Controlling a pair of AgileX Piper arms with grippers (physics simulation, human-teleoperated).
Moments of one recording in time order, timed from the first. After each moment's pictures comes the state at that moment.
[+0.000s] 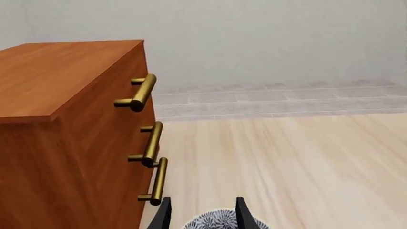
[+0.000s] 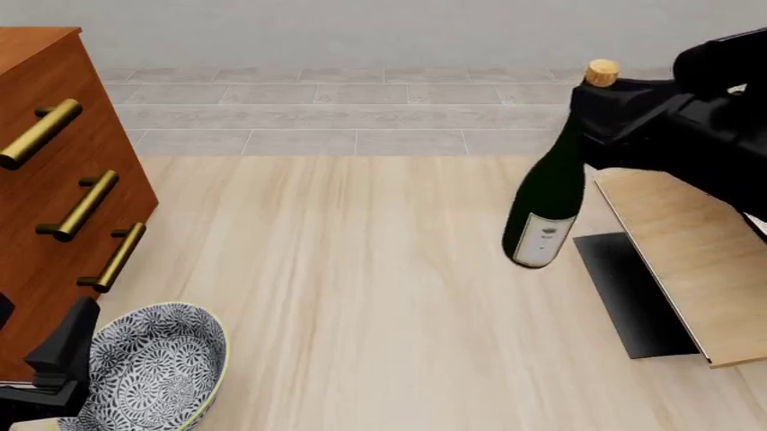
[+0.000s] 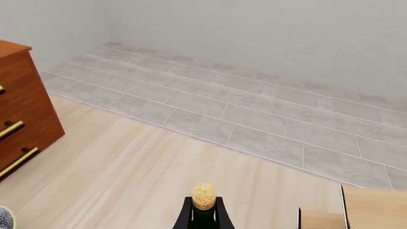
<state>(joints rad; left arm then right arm) -0.03 0.08 0.00 -0.02 0.03 0.35 0.94 -0.79 0.06 -0.06</state>
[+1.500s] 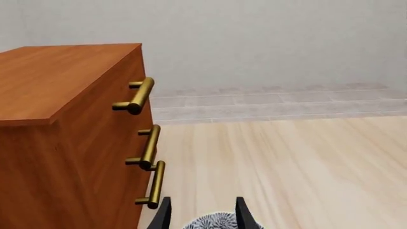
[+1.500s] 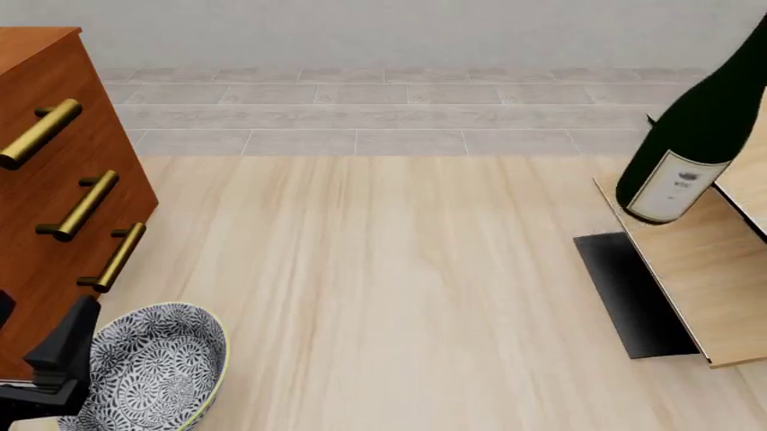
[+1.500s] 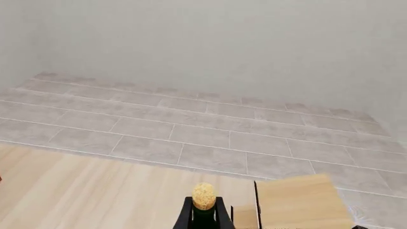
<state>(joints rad) -0.04 0.08 0.00 -0.04 0.02 0.11 0.76 -1.02 0.37 -0.09</state>
